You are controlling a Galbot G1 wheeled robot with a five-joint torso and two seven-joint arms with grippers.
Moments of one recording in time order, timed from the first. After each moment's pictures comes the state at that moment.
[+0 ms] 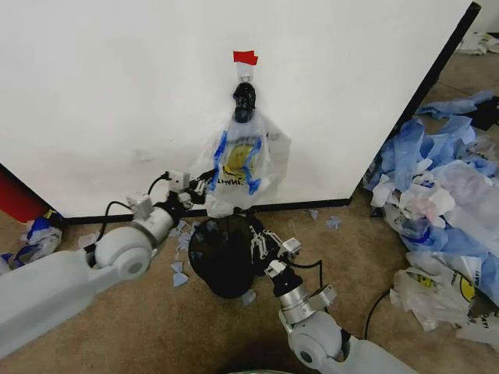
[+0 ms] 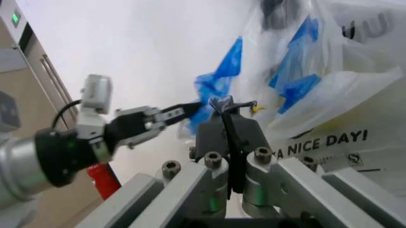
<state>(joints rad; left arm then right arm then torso) 0.57 -0.37 0.32 -2.05 -1.16 -0.18 -0.28 -1.01 1.02 -0.33 1.93 0.67 0.57 0.16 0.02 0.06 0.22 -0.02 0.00</state>
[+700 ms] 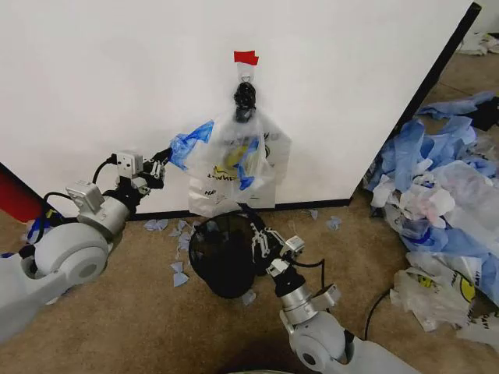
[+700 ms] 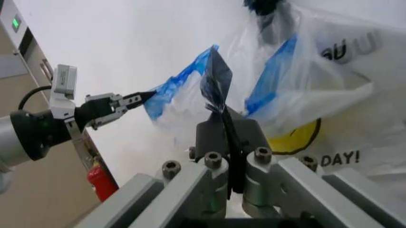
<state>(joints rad) 0.73 -0.30 0.05 -2.14 -1.12 -0.09 -0.42 -1.05 0.98 -0.28 1.98 0.67 0.57 0.16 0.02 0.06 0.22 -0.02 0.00</state>
